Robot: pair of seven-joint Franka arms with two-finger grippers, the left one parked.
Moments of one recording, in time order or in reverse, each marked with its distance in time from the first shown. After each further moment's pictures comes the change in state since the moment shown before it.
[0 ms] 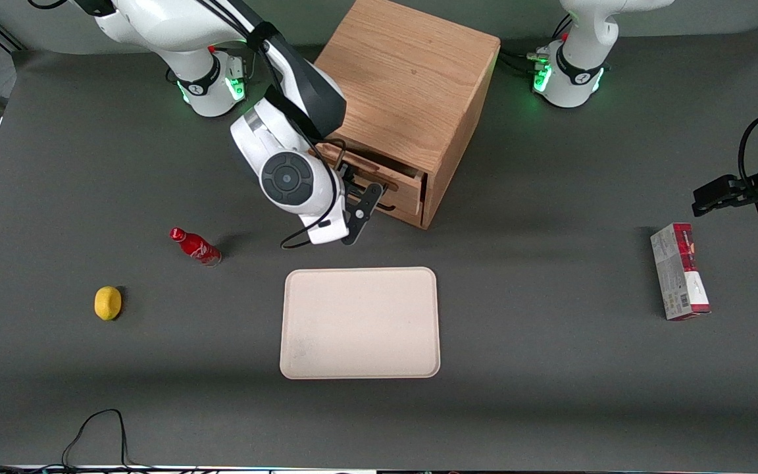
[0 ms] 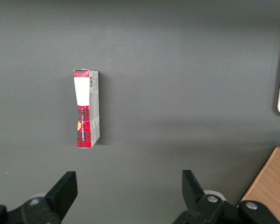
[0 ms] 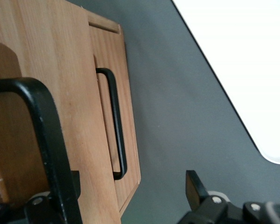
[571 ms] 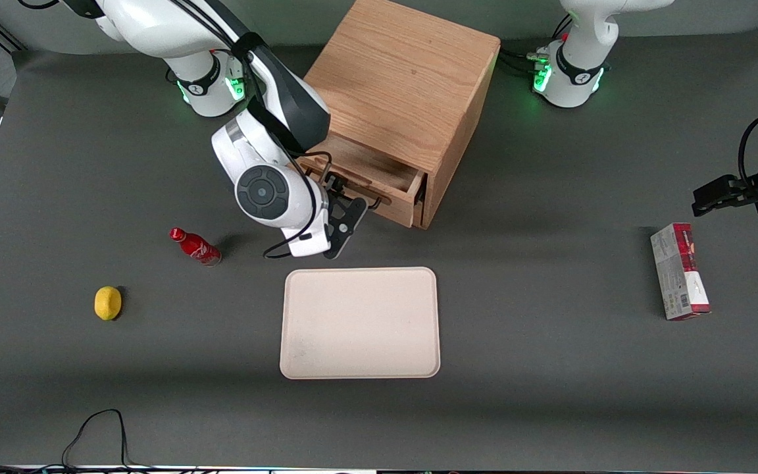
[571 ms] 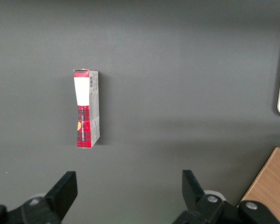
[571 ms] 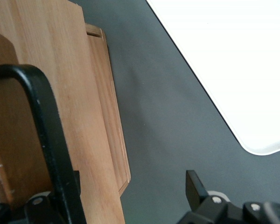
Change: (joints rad) arm -0.045 0.000 -0.001 0.006 -0.001 0.002 -0.003
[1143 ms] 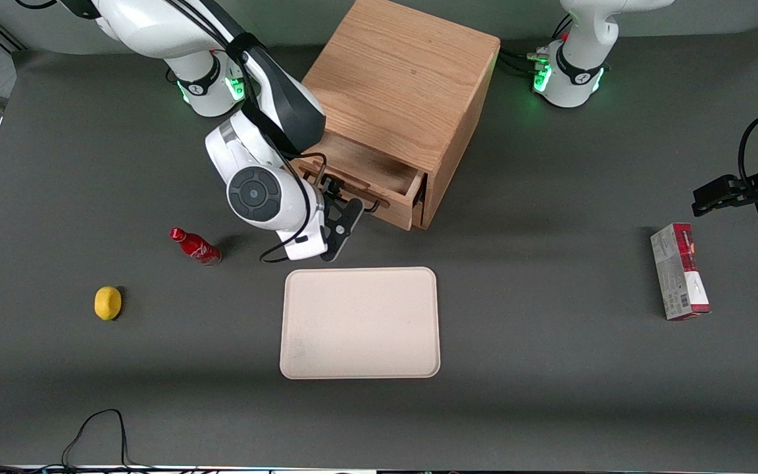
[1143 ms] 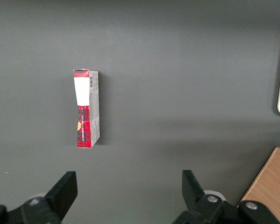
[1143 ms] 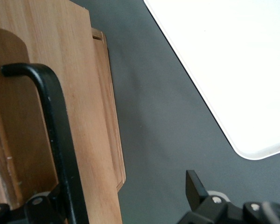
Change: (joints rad) arm -0.009 0.002 0.000 0.015 0.000 0.001 -0.042
